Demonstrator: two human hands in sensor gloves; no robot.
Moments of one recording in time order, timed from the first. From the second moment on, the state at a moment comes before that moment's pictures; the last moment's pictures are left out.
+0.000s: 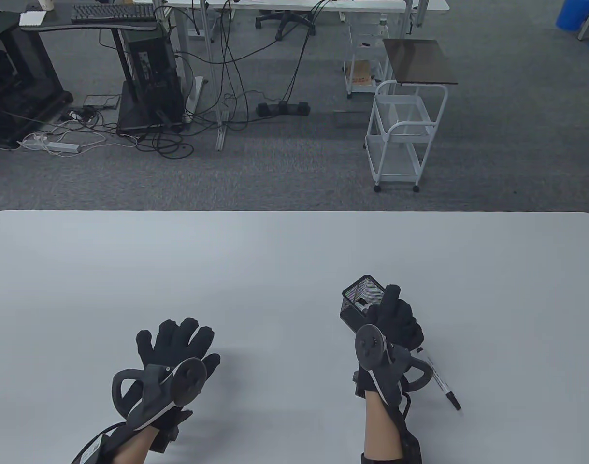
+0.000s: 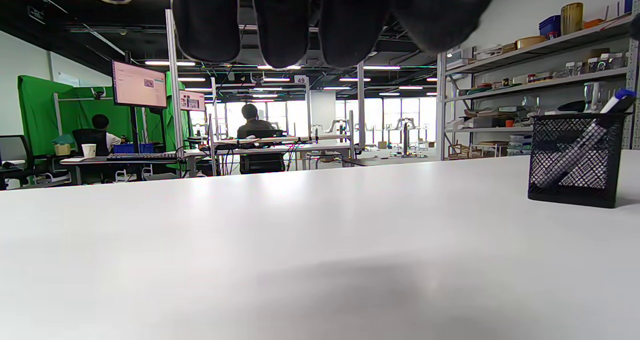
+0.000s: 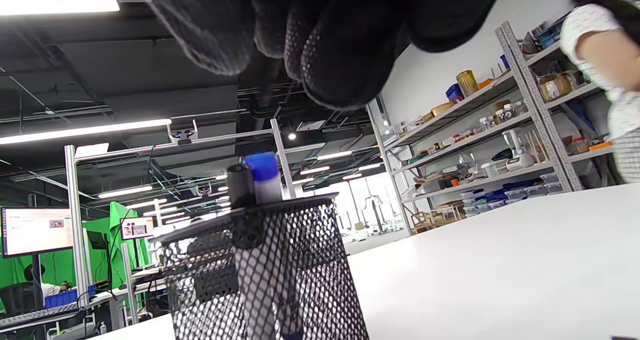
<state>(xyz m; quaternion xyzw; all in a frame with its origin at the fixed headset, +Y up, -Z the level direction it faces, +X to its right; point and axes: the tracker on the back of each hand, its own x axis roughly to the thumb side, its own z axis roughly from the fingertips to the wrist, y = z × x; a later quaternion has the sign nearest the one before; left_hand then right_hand) -0.219 -0.673 -0.282 0.08 -0.06 -0.02 1.00 0.130 -0.681 -0.331 -0.18 -0.28 0.94 0.09</state>
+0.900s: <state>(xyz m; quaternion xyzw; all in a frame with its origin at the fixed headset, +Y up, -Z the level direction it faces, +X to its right) -0.220 -0.670 -0.281 0.08 -0.06 -0.01 0.99 0.142 -0.615 -0.274 -0.13 -0.28 0.95 0.06</state>
